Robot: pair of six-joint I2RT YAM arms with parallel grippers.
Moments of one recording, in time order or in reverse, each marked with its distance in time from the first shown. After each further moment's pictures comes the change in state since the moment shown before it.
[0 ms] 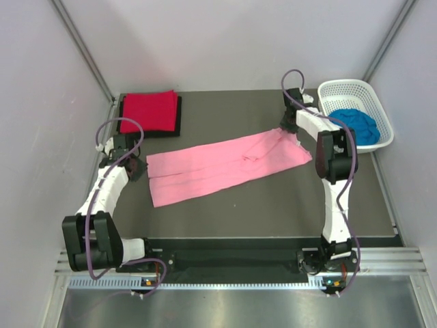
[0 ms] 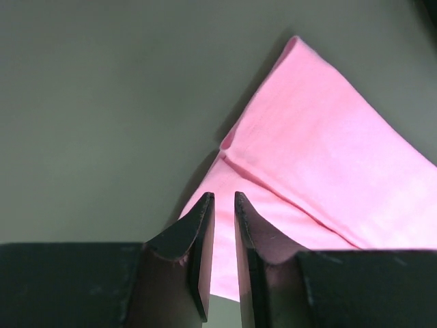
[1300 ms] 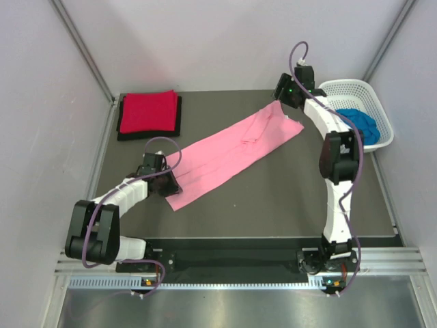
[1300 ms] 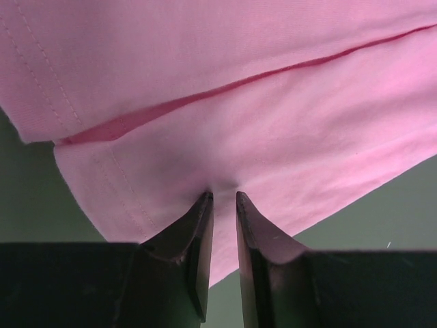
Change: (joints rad) left arm -0.265 0.068 -0.267 0.290 0.377 0.179; right arm -0.036 0.043 0.269 0.161 -0.360 -0.152
